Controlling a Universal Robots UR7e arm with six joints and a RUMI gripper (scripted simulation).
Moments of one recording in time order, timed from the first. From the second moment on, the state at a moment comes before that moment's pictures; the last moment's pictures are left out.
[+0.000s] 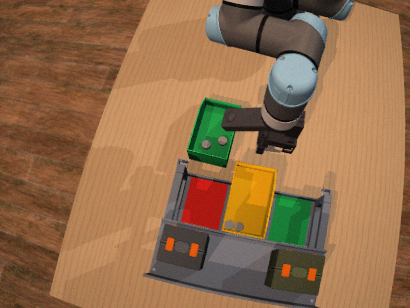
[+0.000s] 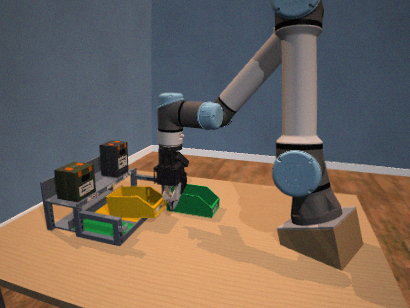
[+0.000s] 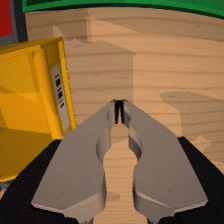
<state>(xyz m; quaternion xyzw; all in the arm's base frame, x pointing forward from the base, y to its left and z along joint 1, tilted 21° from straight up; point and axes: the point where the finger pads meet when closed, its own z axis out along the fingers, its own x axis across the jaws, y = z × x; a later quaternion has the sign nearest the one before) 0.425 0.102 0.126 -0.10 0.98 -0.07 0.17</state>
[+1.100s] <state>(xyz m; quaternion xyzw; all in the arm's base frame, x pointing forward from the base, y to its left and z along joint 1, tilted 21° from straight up) 0.433 0.100 0.107 -0.10 0.98 -0.07 0.17</state>
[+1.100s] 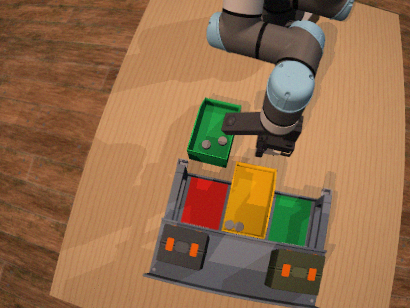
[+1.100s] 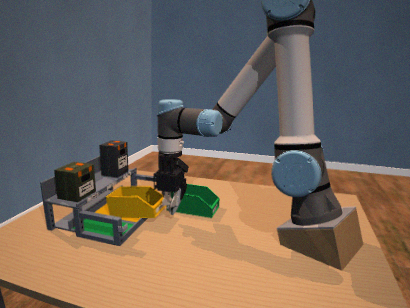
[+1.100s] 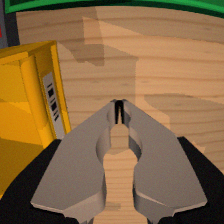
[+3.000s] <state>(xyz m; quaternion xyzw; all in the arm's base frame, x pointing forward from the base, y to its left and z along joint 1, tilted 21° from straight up) 0.449 0.104 0.113 -0.10 0.98 -0.07 0.17</state>
